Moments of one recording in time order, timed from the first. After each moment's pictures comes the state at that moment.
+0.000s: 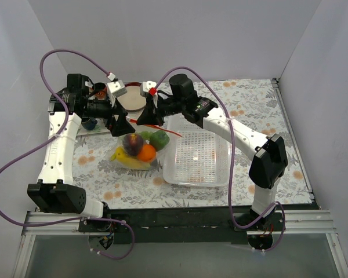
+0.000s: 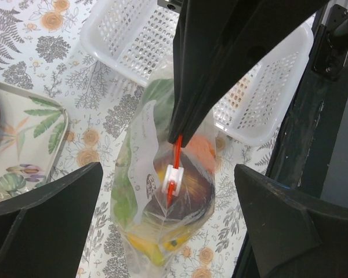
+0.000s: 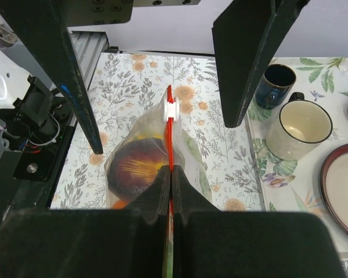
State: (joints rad) left arm -0.02 1.43 1.67 -1.25 0.95 0.76; right arm 0.81 1.85 1.75 -0.19 -0.89 -0.24
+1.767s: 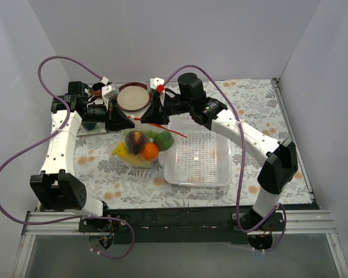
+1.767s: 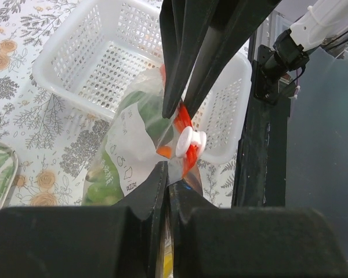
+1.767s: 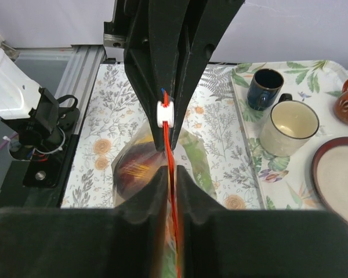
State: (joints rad) left arm 0.05 1.46 1.55 -1.29 1.26 0.88; right arm 0.80 1.75 1.67 -0.16 -0.86 -0.19
